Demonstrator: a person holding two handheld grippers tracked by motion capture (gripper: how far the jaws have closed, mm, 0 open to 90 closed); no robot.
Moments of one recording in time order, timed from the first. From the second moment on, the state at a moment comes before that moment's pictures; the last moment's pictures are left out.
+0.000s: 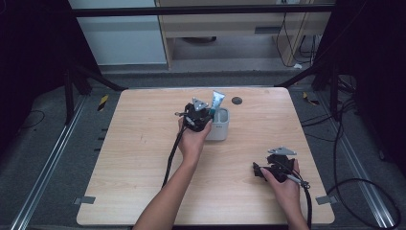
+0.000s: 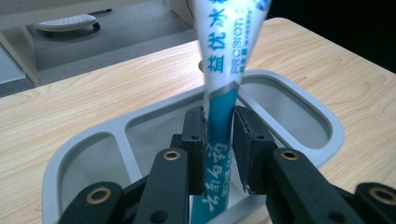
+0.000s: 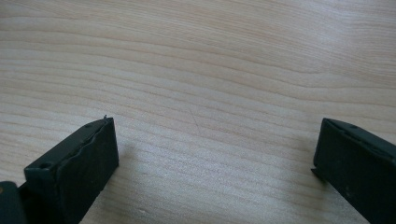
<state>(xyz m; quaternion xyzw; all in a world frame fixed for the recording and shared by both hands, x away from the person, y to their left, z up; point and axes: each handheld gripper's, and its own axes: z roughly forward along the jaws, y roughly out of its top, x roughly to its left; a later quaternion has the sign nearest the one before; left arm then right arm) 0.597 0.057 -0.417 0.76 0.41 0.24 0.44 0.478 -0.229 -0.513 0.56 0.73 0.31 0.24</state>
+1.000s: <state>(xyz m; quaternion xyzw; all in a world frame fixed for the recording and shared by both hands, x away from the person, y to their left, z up) 0.582 0.062 -0.406 0.77 0.38 0.24 0.45 0.478 -0.229 -0.513 0.56 0.73 0.31 0.24</state>
